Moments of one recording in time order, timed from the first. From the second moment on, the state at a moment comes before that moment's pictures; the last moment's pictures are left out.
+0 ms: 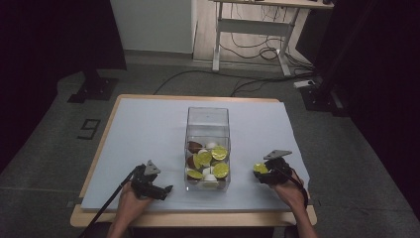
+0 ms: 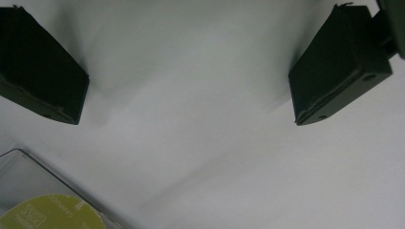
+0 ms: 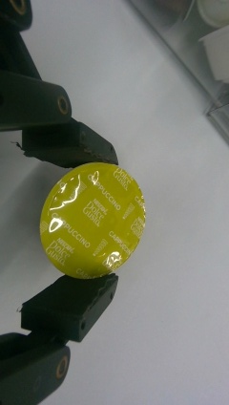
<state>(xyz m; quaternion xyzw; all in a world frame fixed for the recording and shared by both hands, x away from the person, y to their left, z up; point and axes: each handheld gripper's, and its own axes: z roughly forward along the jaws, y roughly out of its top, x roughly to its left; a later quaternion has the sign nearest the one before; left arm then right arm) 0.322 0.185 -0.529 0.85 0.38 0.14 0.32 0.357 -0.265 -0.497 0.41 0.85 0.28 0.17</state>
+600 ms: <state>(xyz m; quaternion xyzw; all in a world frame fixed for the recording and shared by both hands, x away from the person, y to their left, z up) 0.322 0.185 -0.529 0.85 0.38 0.14 0.32 0.358 -0.260 -0.498 0.41 0.84 0.29 0.19</state>
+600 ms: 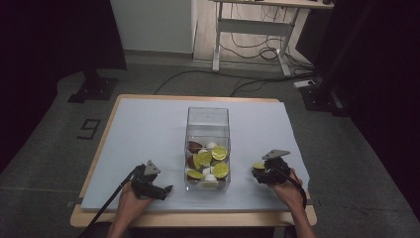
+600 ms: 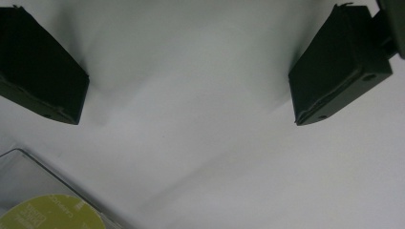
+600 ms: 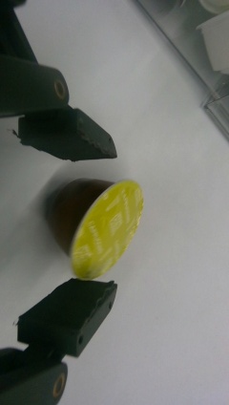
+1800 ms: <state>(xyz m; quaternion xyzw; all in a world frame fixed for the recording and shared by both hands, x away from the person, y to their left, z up) 0.321 0.185 -0.529 0.85 0.39 0.14 0.32 0.321 -0.277 -0.499 0.45 0.81 0.32 0.20</state>
